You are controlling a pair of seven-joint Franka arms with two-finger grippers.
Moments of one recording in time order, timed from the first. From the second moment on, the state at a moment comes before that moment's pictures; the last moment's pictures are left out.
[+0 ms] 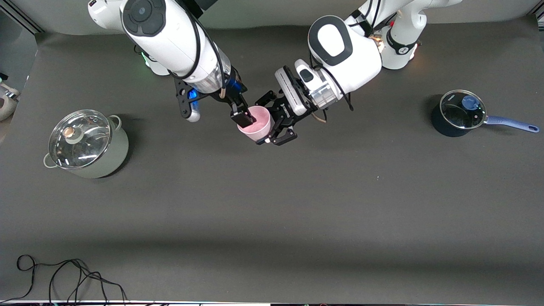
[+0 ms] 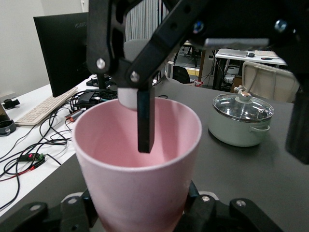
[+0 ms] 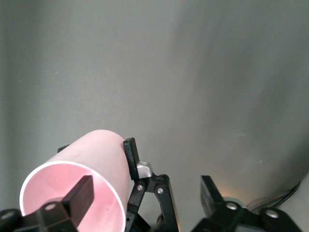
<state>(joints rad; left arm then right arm) 0.04 0.37 -0.99 -1.81 -1.58 3.05 1.93 0.62 0.33 0.02 -1.27 0.29 1.68 1.93</state>
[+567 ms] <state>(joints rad) 0.04 0.37 -0.99 -1.81 -1.58 3.05 1.93 0.62 0.34 0.02 -1.26 0.27 1.70 1.93</state>
